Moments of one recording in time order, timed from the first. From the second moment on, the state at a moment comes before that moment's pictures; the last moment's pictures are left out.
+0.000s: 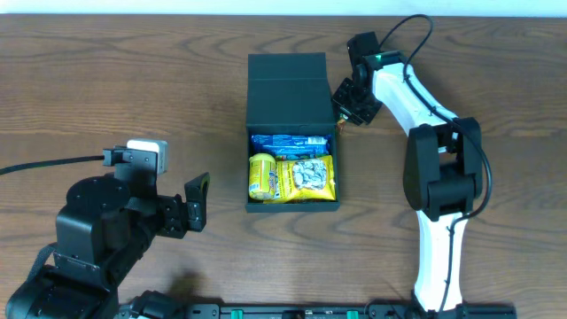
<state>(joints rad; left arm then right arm) -0.32 0.76 1.21 -1.08 0.01 -0.22 0.22 2.33 1.83 -0.90 -0.12 0.84</state>
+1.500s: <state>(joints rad) -0.32 0.76 1.21 -1.08 0.01 -0.22 0.46 2.20 2.24 -1.58 -0.20 -0.84</state>
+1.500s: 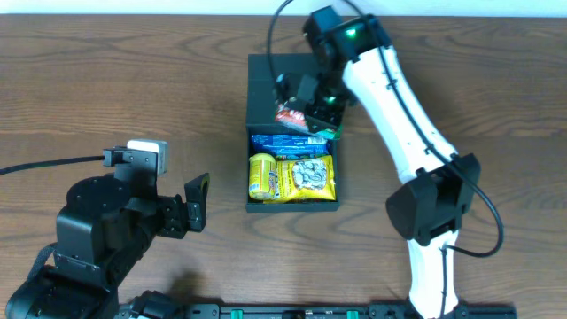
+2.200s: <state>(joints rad) -0.32 0.76 1.21 -1.08 0.01 -0.22 0.54 2.20 1.91 -1.19 -0.12 -1.09</state>
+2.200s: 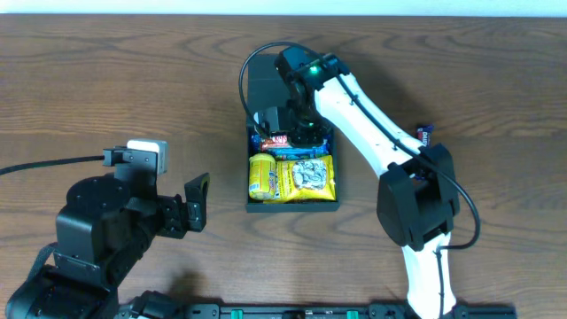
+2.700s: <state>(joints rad) -0.32 0.76 1.21 -1.08 0.01 -0.22 0.55 2.12 1.90 -1.14 0.09 -0.90</state>
